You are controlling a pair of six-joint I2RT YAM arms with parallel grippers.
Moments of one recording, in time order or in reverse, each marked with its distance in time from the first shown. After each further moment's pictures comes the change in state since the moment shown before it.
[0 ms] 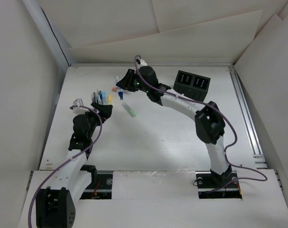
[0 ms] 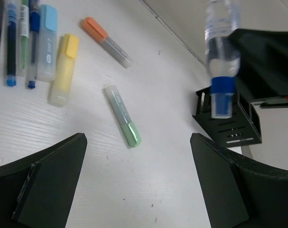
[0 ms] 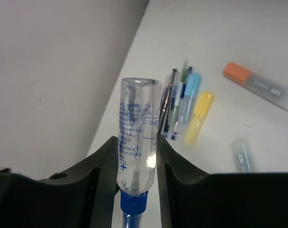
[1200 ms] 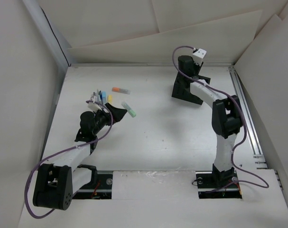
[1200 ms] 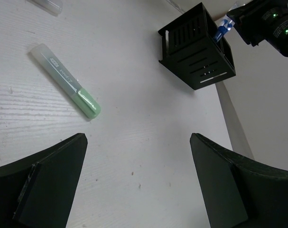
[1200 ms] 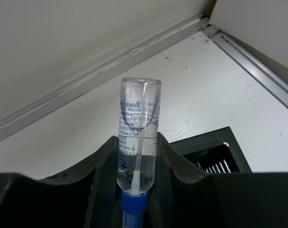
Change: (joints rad) left arm -0.079 0.241 -0.004 0.251 0.303 0.034; right arm -0.415 -0.102 -0.183 -0.043 1.017 -0.439
